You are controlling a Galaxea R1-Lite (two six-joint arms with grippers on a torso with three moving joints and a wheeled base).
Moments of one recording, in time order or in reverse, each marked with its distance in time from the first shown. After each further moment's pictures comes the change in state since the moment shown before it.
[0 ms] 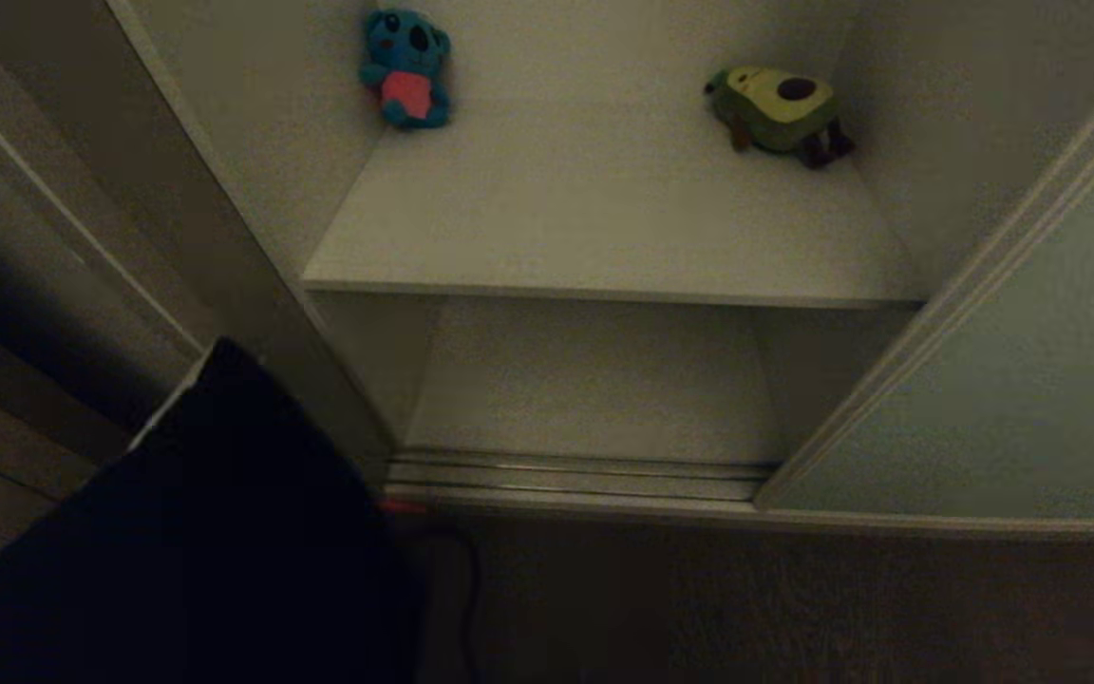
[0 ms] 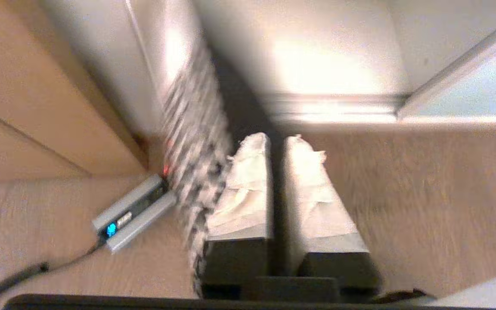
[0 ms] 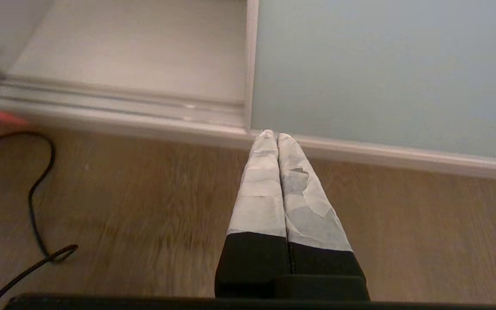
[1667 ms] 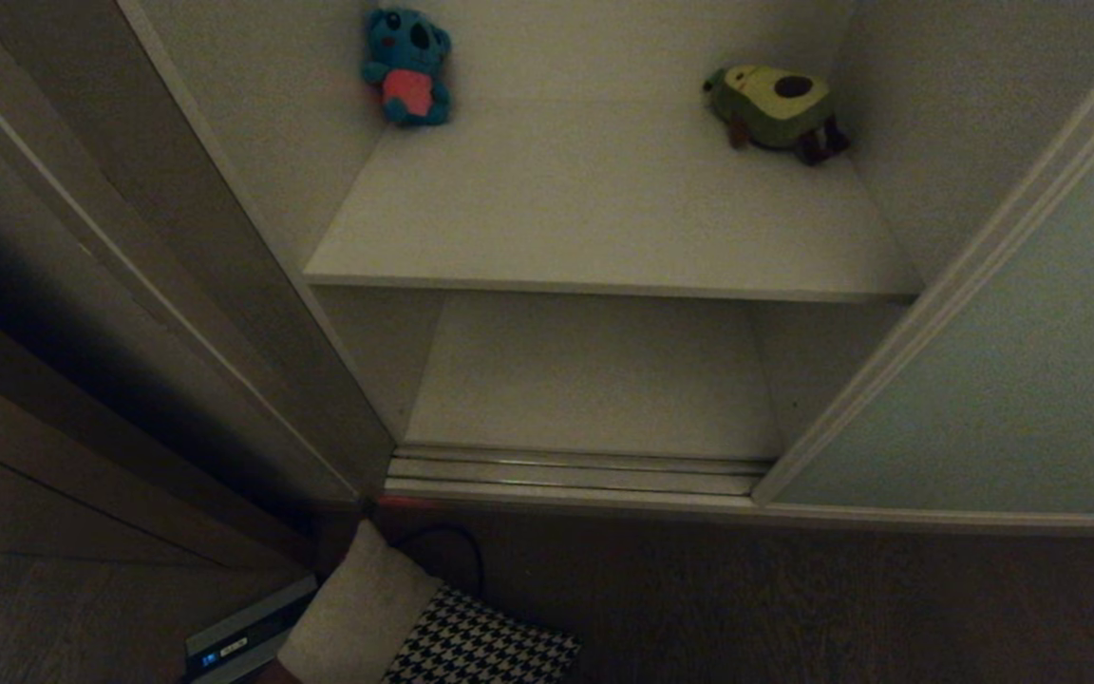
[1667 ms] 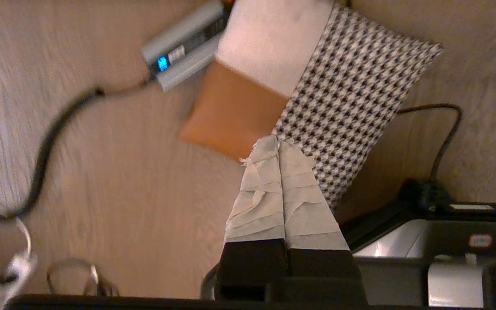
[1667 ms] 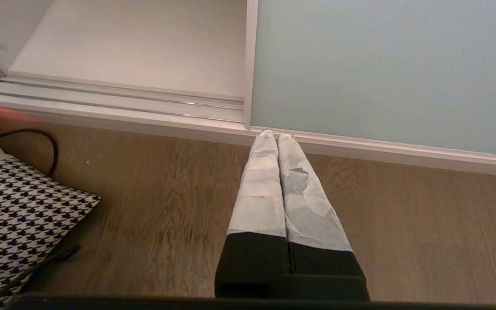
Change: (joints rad) left arm 0.020 0.375 0.330 -0.094 0.197 -0.018; right arm 0.000 0.000 0.000 0.000 0.000 0.000
